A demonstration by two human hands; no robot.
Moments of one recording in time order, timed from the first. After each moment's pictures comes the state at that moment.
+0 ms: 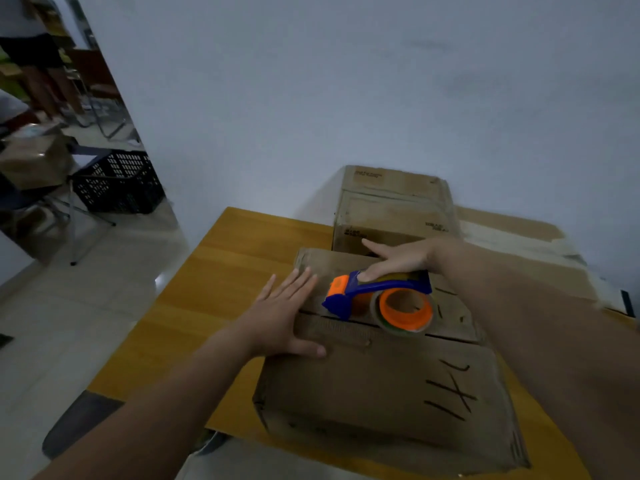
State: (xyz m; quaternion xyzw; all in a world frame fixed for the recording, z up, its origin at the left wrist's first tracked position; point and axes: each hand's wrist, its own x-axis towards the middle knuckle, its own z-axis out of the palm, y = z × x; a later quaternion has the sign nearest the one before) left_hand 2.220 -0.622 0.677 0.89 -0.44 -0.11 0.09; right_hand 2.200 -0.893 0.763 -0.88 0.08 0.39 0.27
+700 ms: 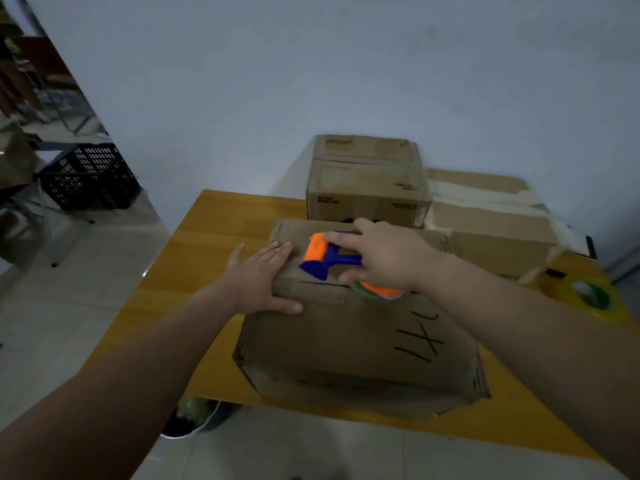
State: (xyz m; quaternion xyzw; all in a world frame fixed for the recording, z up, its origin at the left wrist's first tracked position) left_hand 2.221 -0.629 0.682 0.90 -0.42 -0.12 0.02; right_hand 2.106 -0.851 0.765 -0.99 -0.09 0.03 -0.05
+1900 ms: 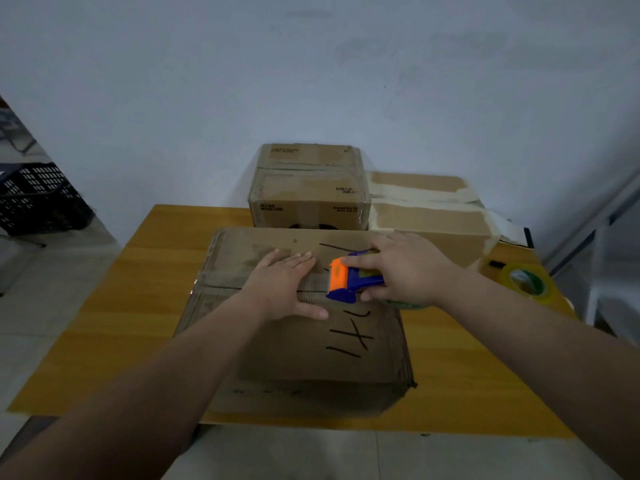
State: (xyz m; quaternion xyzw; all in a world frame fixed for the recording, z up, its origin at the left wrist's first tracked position) left_hand 2.156 -0.752 0.690 0.86 -0.50 -0.07 -0.02; right_hand 2.024 -0.951 0.752 -0.99 -0.05 0.02 -0.10
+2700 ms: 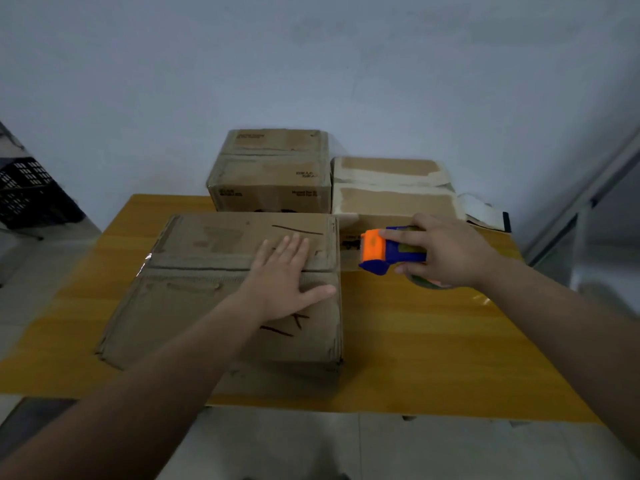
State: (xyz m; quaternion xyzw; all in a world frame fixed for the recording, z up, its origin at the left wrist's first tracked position) left_hand 2.081 -0.814 0.686 0.90 -0.44 -0.04 0.02; right_hand 1.943 -1.075 0.738 -1.00 -0.01 -0.02 -0.04
